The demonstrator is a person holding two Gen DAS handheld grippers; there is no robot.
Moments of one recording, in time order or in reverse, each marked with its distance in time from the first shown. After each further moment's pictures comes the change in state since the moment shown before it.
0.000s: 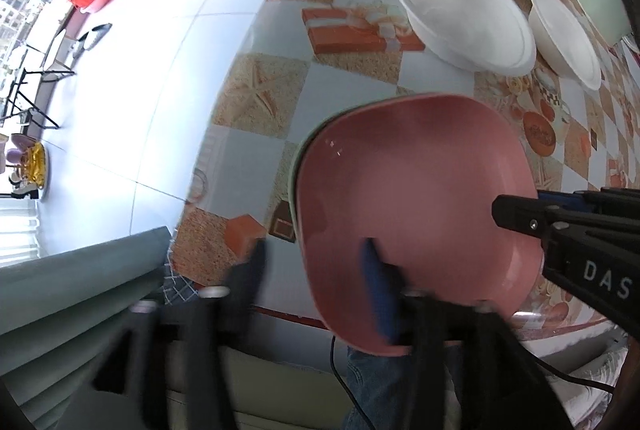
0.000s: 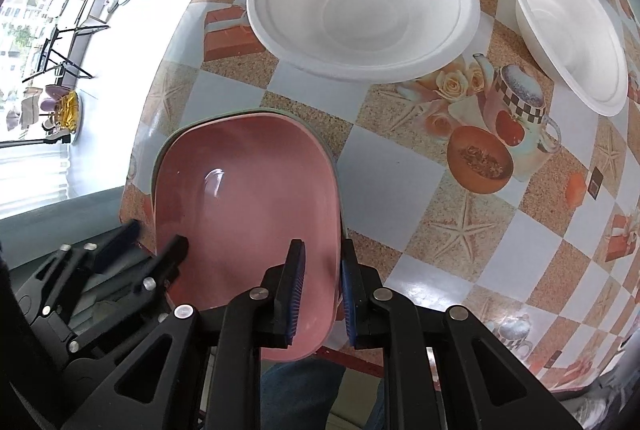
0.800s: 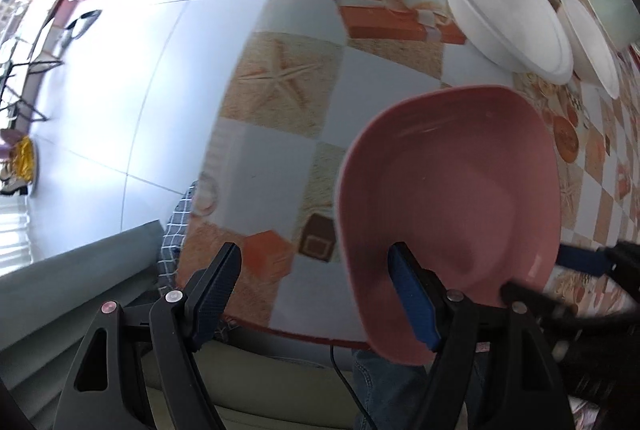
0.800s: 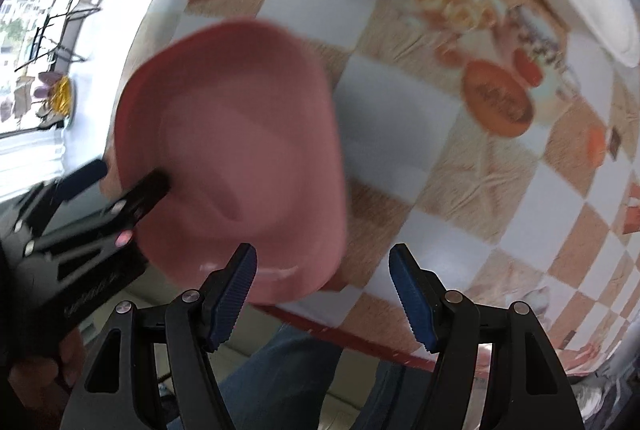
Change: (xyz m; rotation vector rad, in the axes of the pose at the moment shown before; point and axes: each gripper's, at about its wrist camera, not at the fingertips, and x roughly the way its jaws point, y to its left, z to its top) left arm 0.033 0.028 0.016 0.016 0.077 -0.057; right arm 0.026 0.010 -0.023 -0.024 0.117 0.021
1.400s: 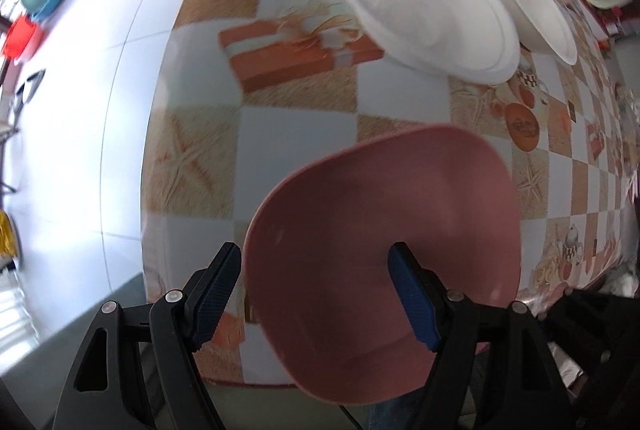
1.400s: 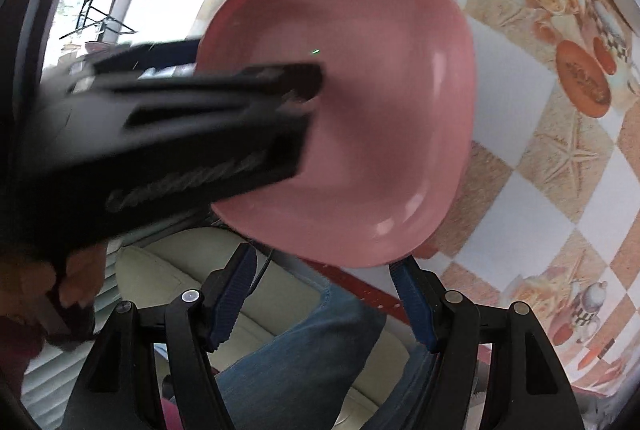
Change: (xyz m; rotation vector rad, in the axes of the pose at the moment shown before) left arm -0.003 -0.028 0.040 0.228 -0.025 -0.082; right arm 0.009 0.044 -0.026 -0.112 0.017 0.156
